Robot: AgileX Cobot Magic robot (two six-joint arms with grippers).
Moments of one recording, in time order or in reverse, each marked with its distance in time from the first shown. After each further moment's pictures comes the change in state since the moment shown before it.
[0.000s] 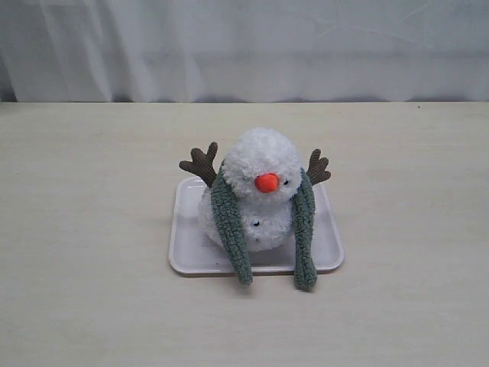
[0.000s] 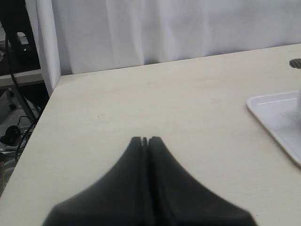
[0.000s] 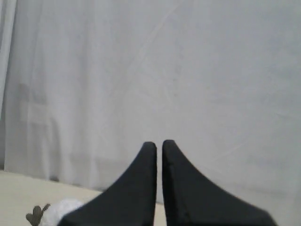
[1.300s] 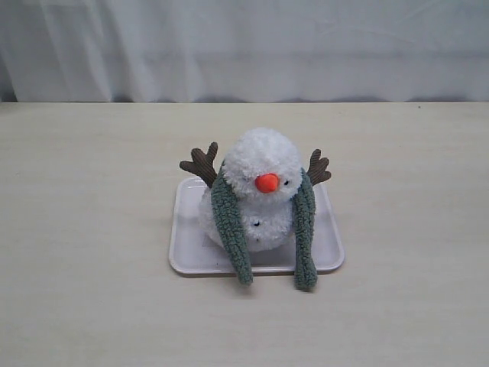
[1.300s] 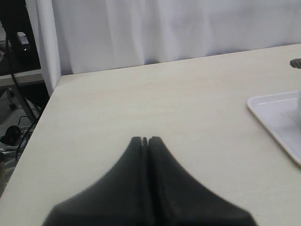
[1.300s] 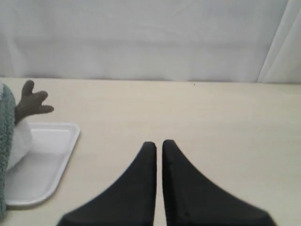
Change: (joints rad) left arm 0.000 0.000 0.000 0.000 0.000 0.000; right arm -0.206 0.002 0.687 -0.233 -0.321 0.278
